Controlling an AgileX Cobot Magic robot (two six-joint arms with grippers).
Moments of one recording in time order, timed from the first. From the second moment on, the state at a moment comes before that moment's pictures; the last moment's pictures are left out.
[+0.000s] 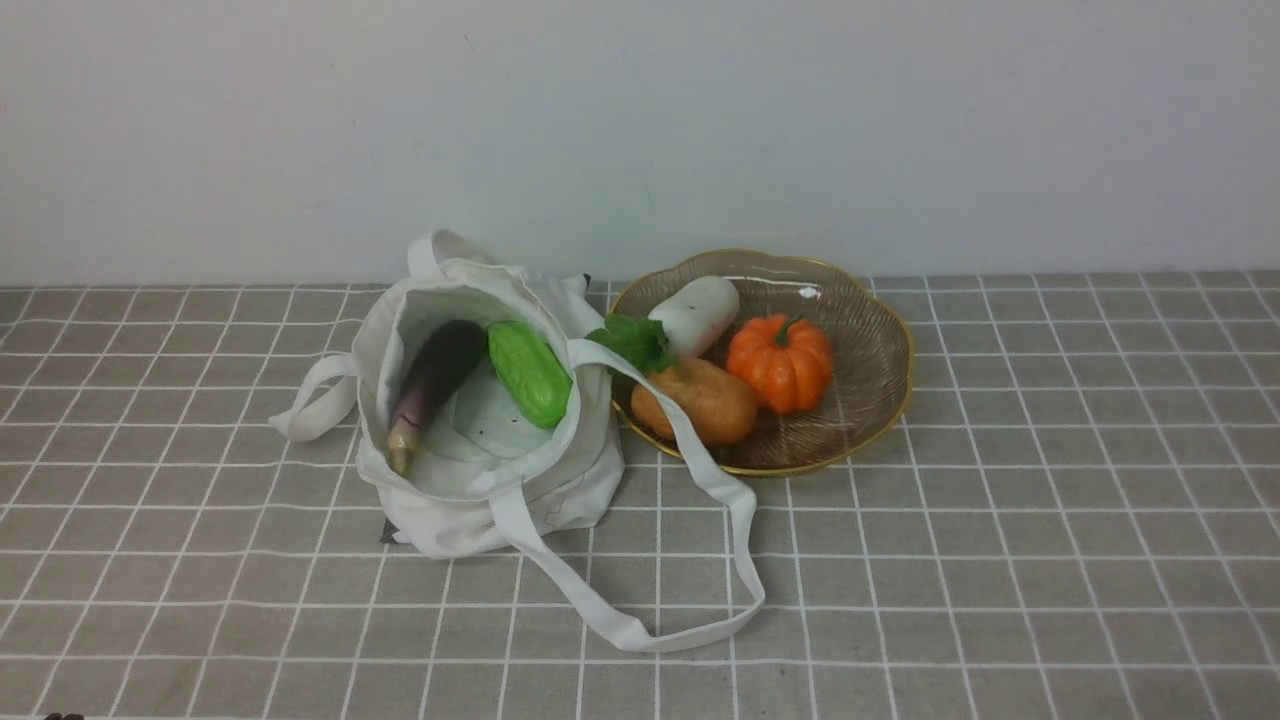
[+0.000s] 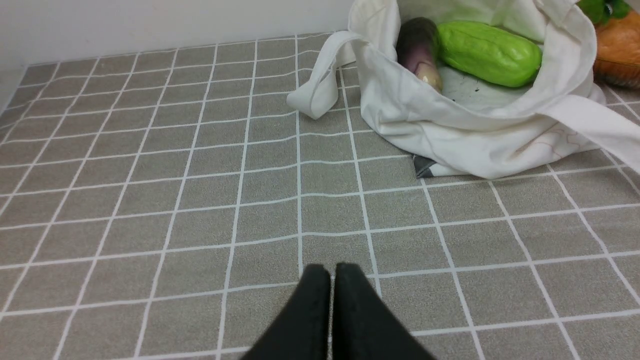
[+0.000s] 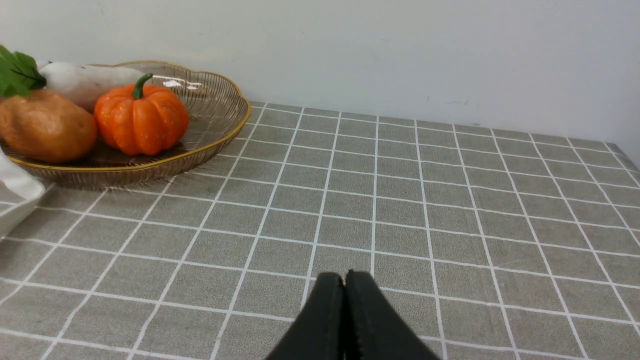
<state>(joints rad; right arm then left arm) 0.05 -0.01 0.03 -0.03 0.36 -0.05 -0.09 -0.01 0.03 0.08 0.39 -0.04</state>
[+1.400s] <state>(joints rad) 0.05 -0.01 0.03 -0.03 0.36 -0.05 -0.09 0.00 -0.09 -0.81 0.45 -0.26</state>
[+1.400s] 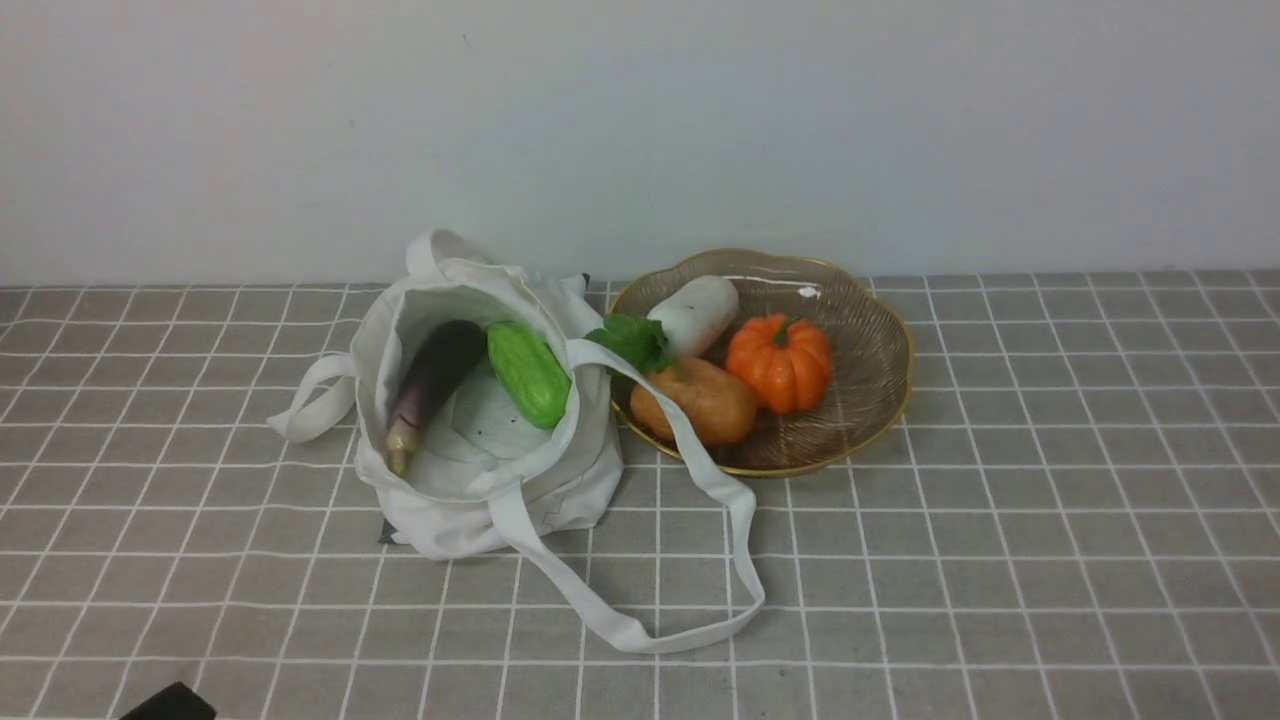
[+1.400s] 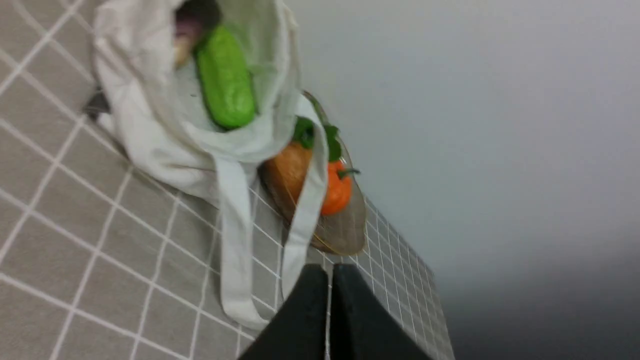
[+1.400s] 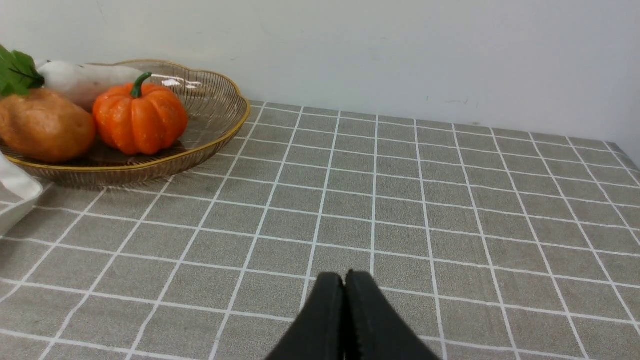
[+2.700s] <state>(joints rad) 0.05 -0.01 0.03 -0.03 0.36 -0.05 -0.19 2.13 -1.63 -0.45 0.90 0.02</state>
